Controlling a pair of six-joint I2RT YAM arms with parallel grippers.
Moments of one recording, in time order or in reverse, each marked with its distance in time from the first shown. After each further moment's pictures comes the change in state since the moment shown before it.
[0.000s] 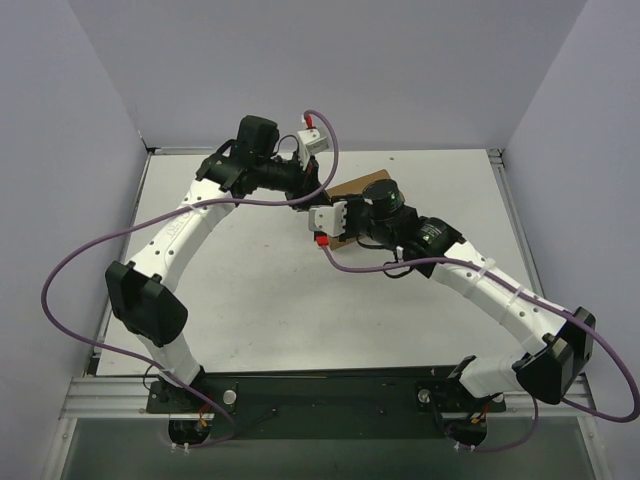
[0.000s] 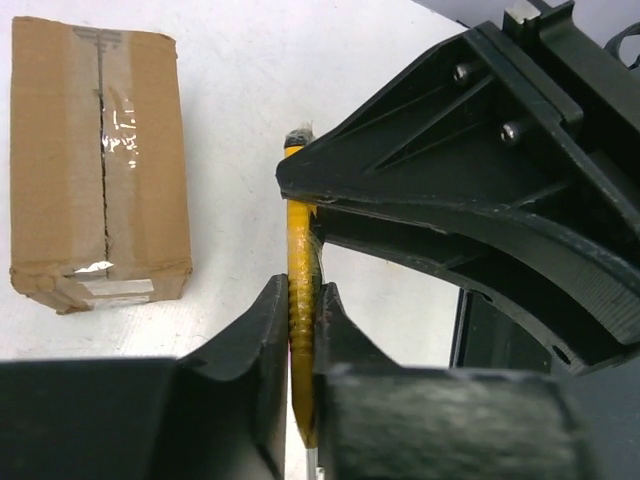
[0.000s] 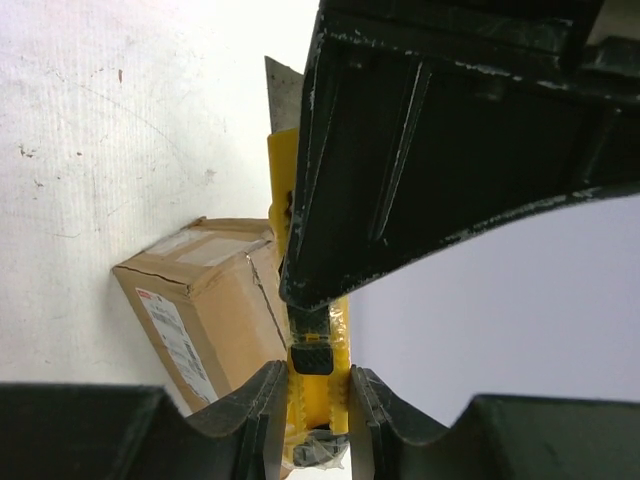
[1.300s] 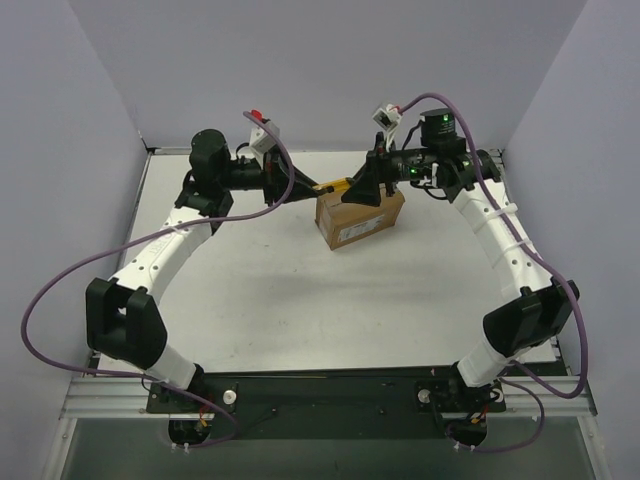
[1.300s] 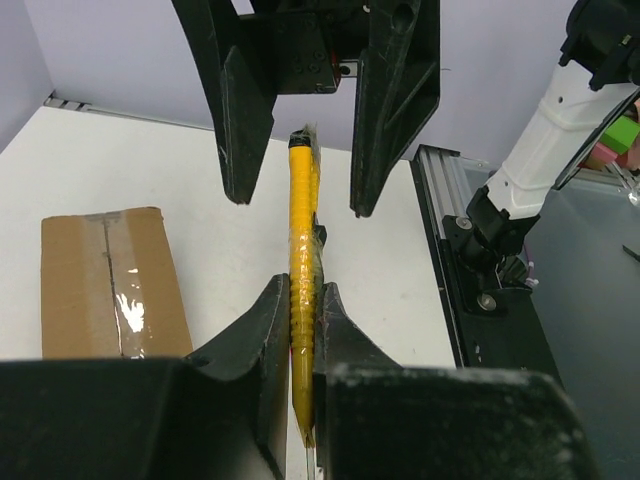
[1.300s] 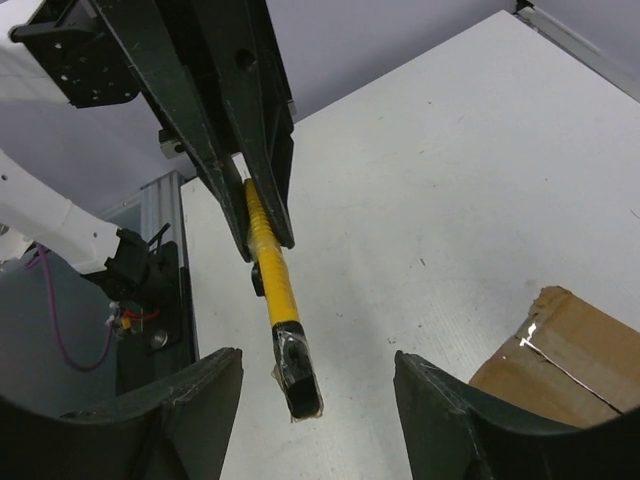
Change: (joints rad) left arm 0.151 -0.184 -0.466 1.007 0.361 -0.449; right arm -0.443 0.264 0.463 -0.297 -1.028 0.953
